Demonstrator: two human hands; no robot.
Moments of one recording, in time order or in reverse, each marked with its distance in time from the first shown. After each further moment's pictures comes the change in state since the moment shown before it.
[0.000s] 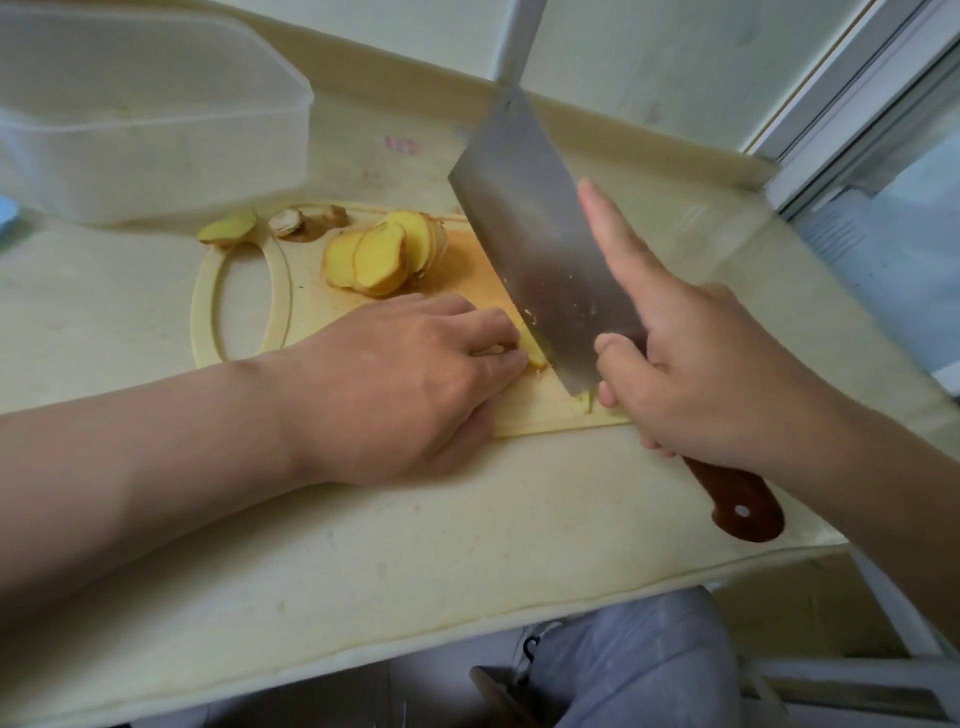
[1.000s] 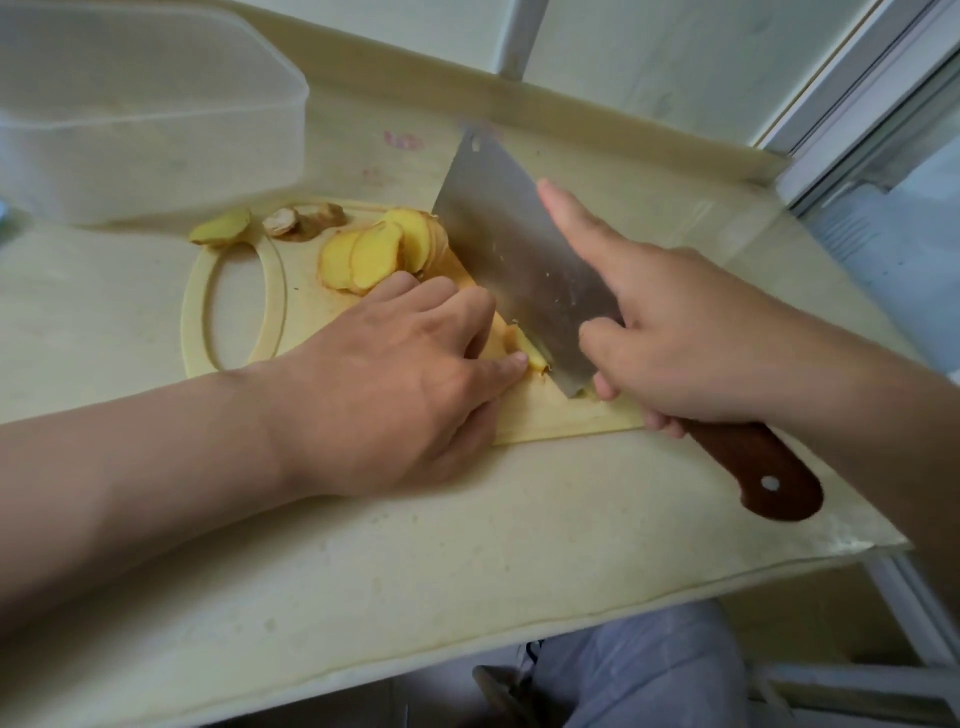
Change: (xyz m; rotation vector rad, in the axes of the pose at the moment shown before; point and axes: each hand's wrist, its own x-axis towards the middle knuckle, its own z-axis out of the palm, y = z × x) left_hand -0.001 0.003 -0.002 0.084 0.072 -0.074; right_hand 0.026 -0.013 -0.012 0.010 -0.180 0.059
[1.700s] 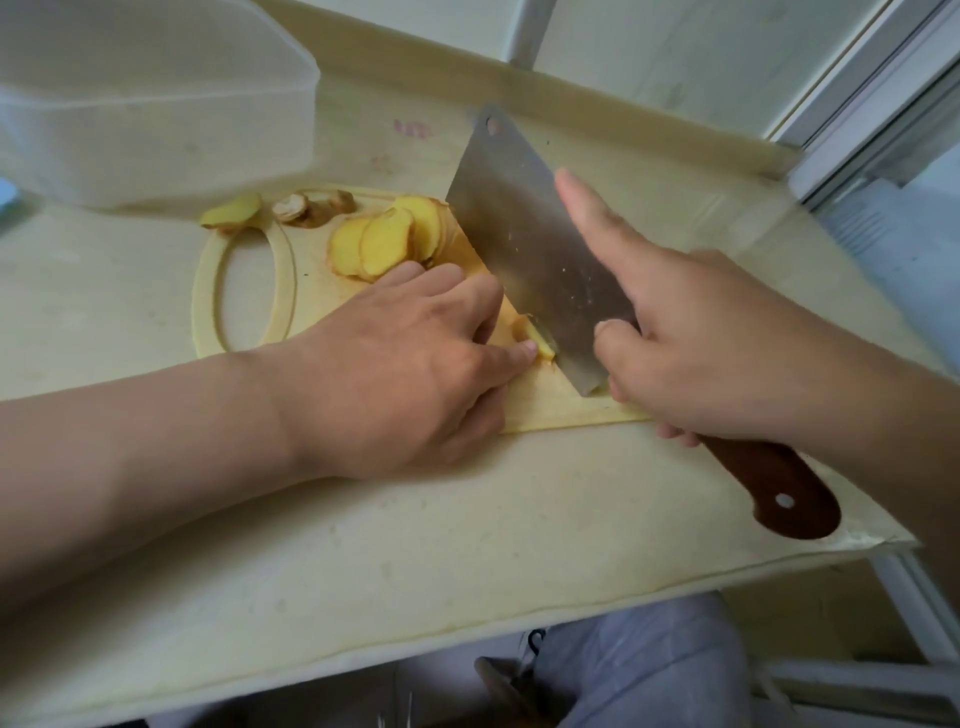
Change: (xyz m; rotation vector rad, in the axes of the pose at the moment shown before) left_hand 0.000 -0.002 0.003 -0.023 0.007 0.003; right_hand -0.011 -0.003 0.004 -0.052 0.020 -0.003
